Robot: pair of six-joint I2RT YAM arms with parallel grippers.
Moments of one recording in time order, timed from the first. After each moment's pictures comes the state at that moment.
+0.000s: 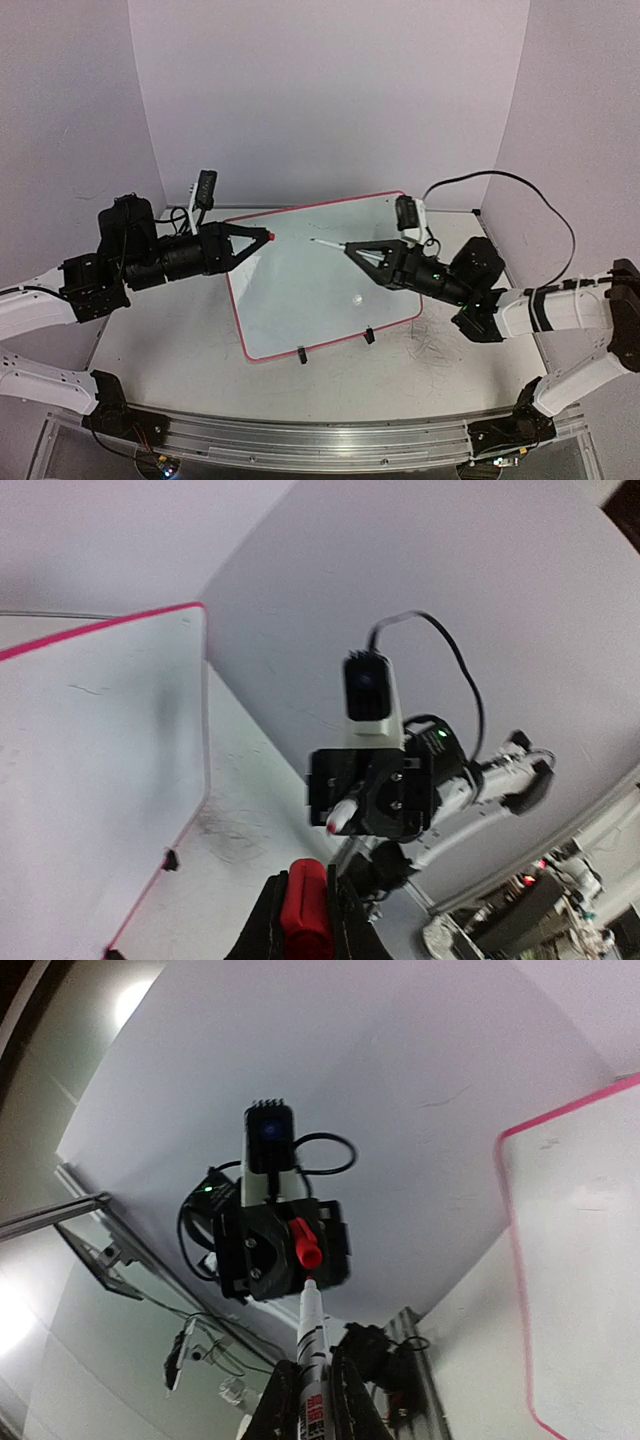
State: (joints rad) left arm -0.98 0.97 0.84 0.08 0.13 -0.73; right arm 0.84 1.41 0.64 1.08 -0.51 1.05
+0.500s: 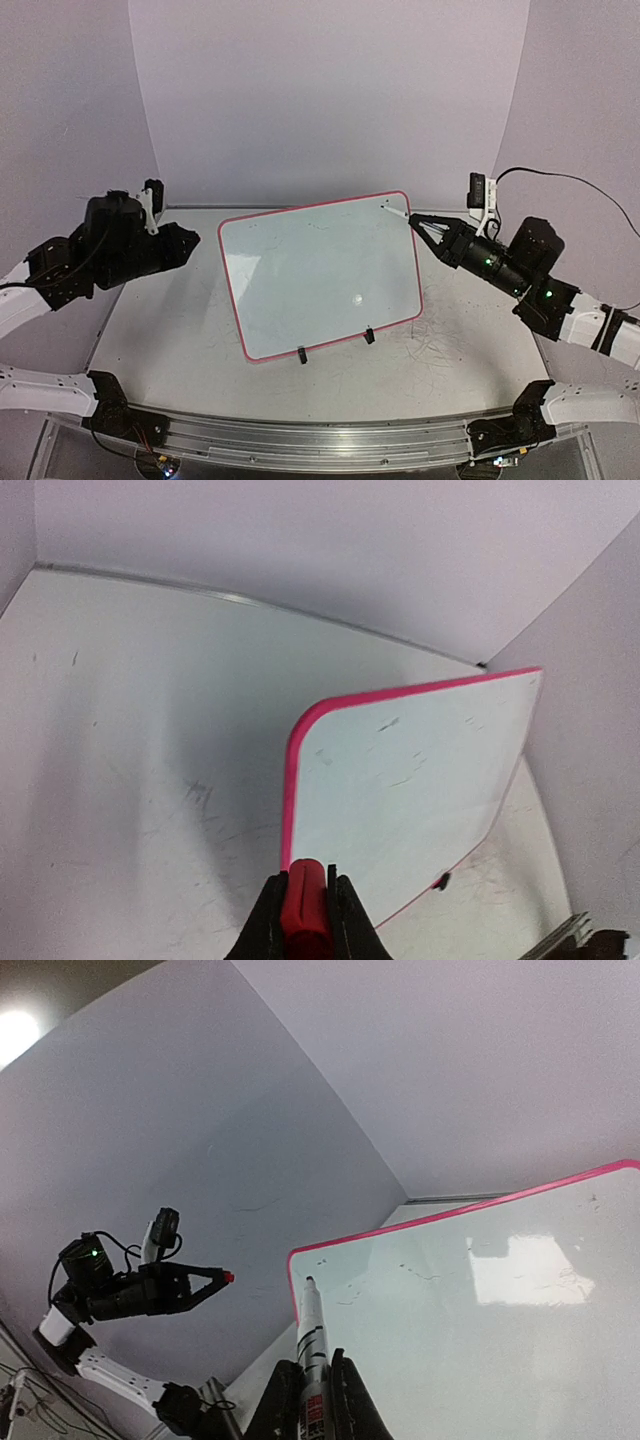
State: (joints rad) left arm -0.85 0.87 0.96 -0.55 -0.37 -0.69; right arm 0.67 0.94 0.64 0.43 -0.26 0.66
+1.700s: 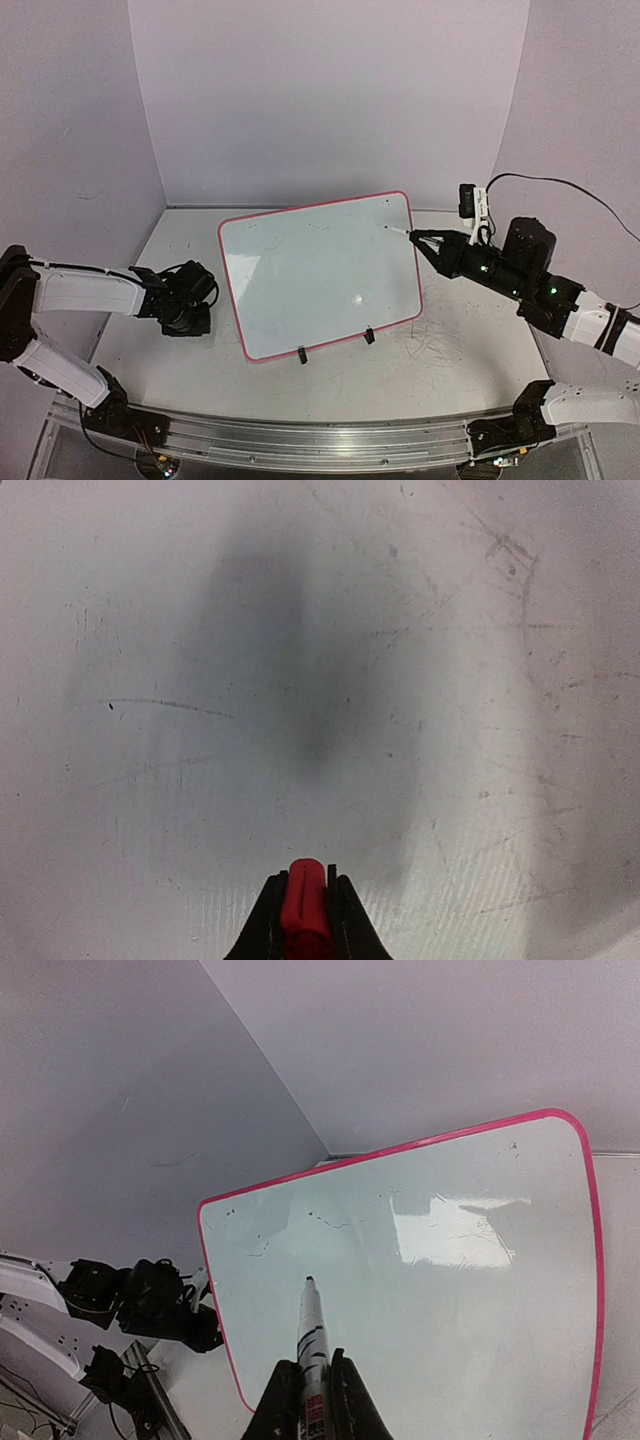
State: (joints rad) left arm -0.70 1.38 0.67 -0.50 -0.35 -0.77; right arm 0.67 0.92 0.68 0.17 -0.17 0.51
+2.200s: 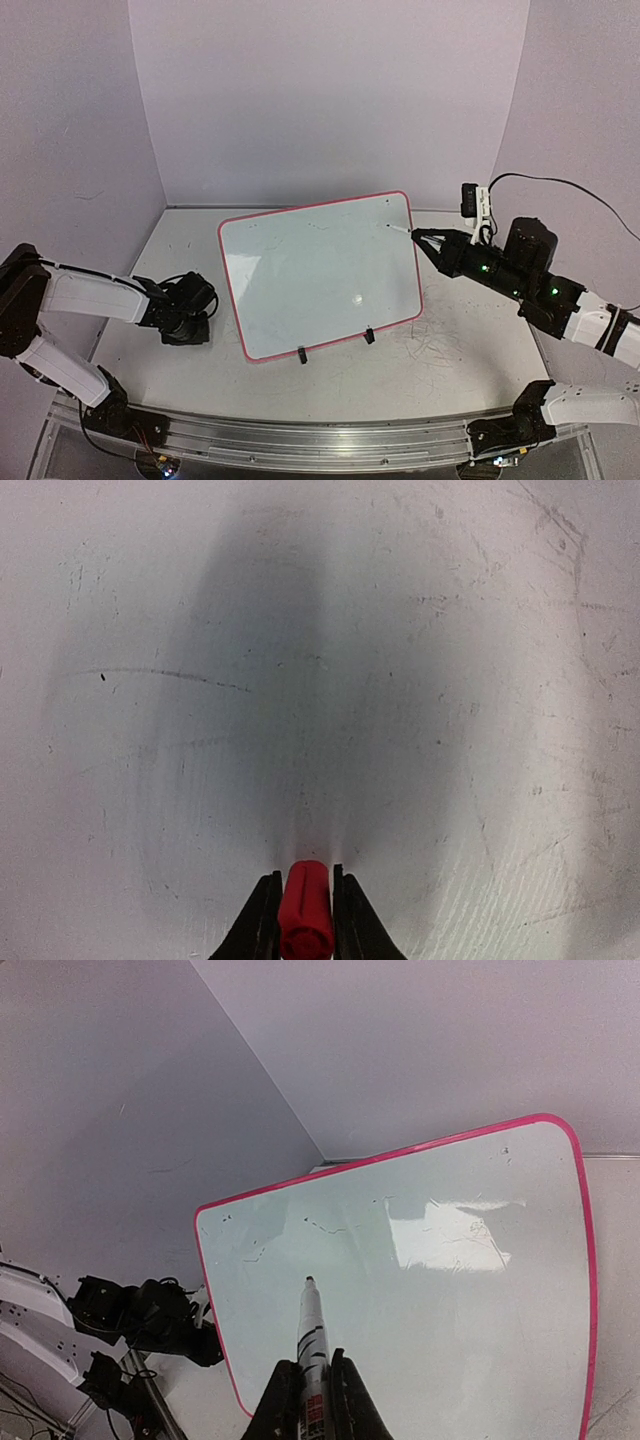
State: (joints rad) left arm -0.69 1.42 0.59 -0.41 -0.36 -0.80; right arm 0.67 0.91 0.68 0.17 -0.15 0.52
